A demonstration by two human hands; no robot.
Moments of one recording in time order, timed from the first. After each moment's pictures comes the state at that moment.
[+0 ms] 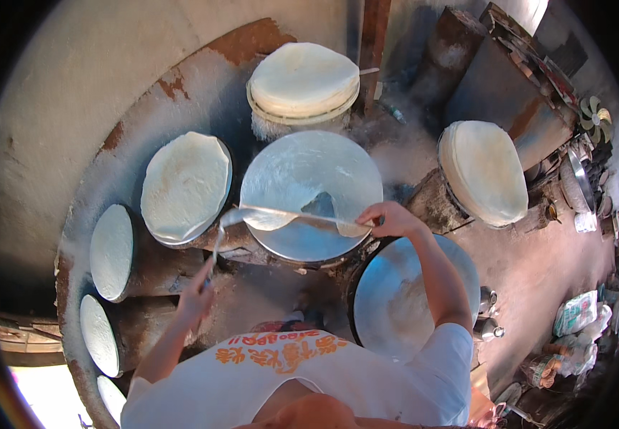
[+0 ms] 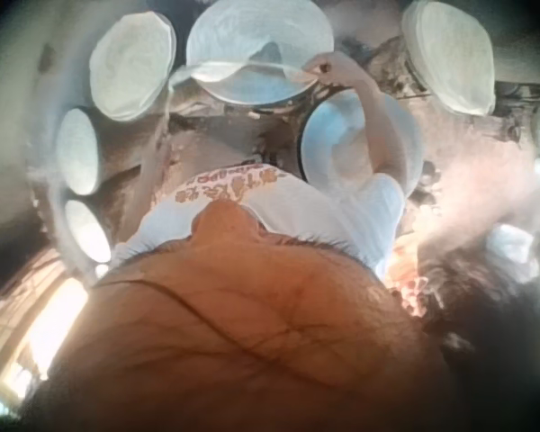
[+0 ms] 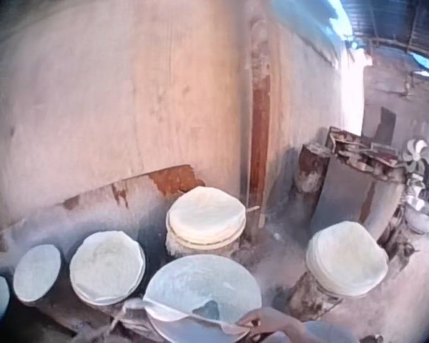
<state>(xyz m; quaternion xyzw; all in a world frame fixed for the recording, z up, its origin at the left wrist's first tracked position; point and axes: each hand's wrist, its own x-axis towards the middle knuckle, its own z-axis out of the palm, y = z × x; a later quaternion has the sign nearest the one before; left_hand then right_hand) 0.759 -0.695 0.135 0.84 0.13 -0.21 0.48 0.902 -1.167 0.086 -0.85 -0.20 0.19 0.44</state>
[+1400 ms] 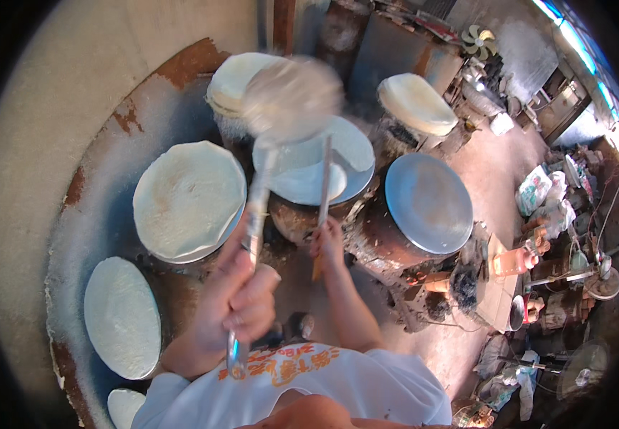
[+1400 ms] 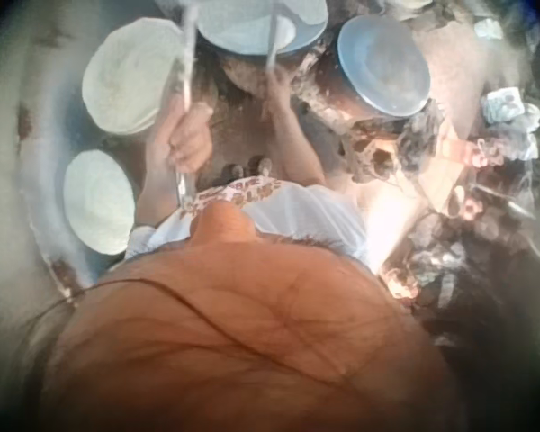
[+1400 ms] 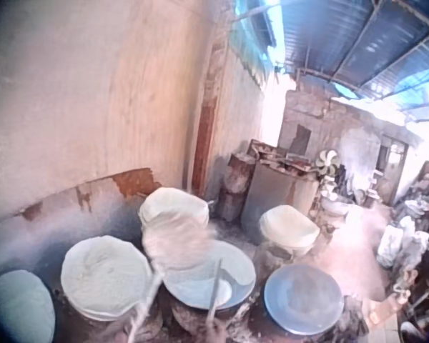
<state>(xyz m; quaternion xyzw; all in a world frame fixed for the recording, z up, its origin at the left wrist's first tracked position) 0.754 -0.525 0.275 0.17 -0.09 -0.53 0.82 0.748 -0.761 -0.001 -0.44 0.33 -0.23 0.81</state>
